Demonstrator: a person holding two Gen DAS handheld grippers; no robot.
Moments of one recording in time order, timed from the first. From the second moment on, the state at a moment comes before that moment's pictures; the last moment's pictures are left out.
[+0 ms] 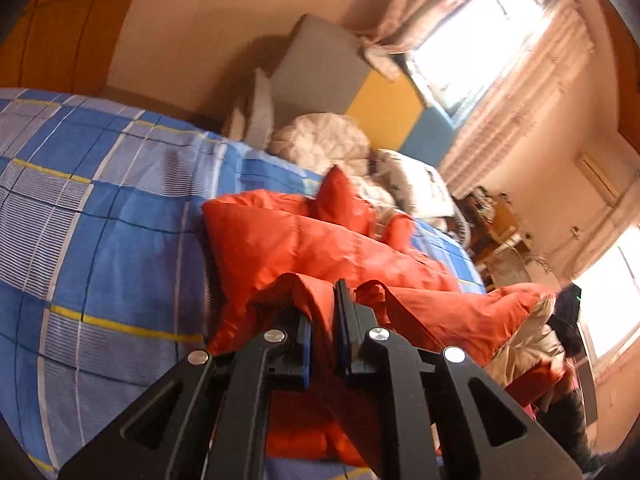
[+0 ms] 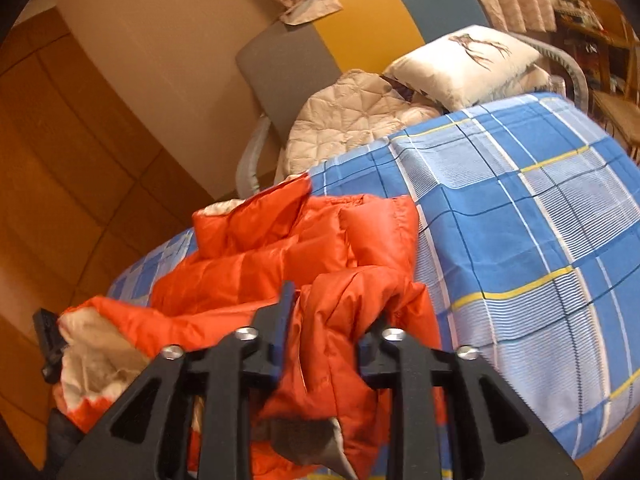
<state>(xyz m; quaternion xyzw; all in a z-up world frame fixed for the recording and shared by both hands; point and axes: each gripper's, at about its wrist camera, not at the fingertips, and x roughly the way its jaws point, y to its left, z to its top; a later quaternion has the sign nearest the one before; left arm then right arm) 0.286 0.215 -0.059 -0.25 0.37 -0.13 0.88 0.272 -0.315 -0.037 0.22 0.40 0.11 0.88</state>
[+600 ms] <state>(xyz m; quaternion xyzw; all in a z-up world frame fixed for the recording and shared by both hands) 0.287 0.252 -0.070 -0.30 0.34 -0.07 0.89 0.255 -0.340 -0.034 0.26 0.34 0.07 0.90</state>
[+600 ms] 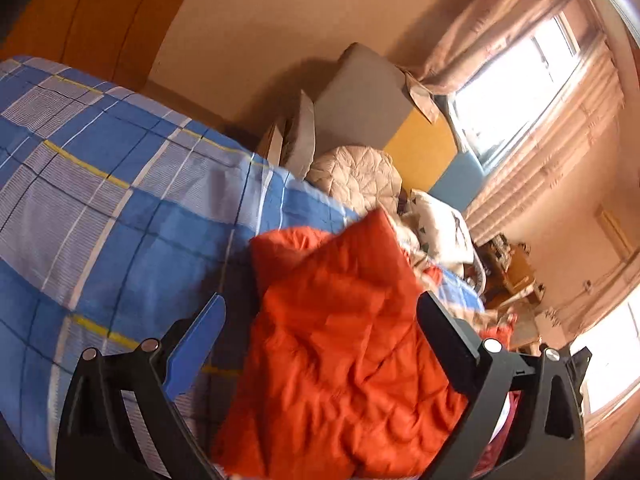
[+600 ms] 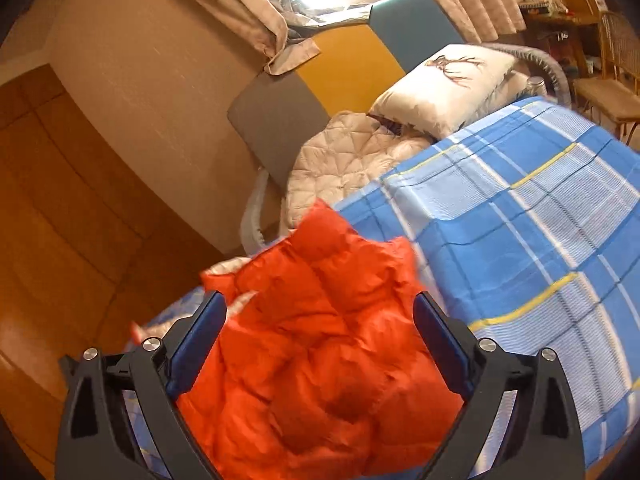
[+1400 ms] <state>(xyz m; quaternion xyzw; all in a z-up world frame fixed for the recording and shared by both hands) 0.162 0.222 -0.113 -0.29 0.38 -0.16 0.86 0.160 -0.336 -0.069 0.21 0.42 0.10 0.88</state>
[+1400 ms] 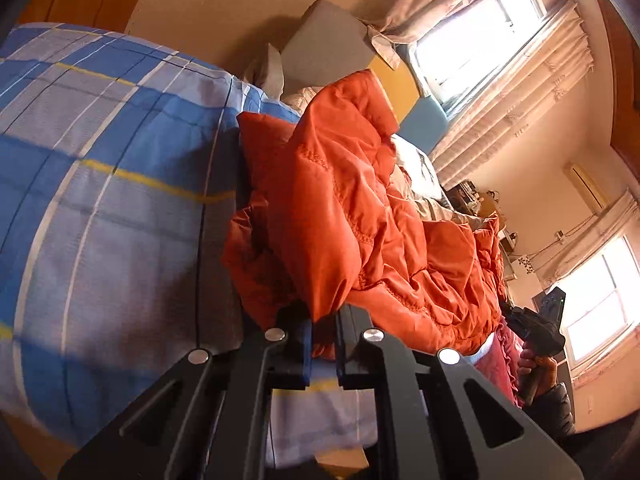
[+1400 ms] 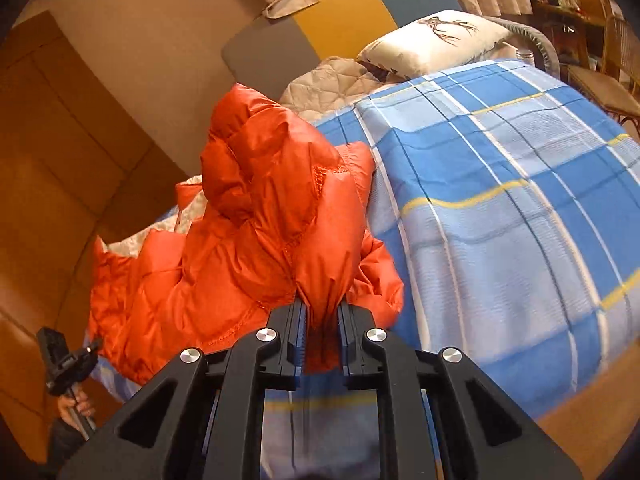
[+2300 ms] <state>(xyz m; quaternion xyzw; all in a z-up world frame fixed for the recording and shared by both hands) 0.182 0.209 -0.084 -0.16 0.38 -0.13 0.90 0.210 -0.294 -0.057 0.04 0.43 0.11 0.90</state>
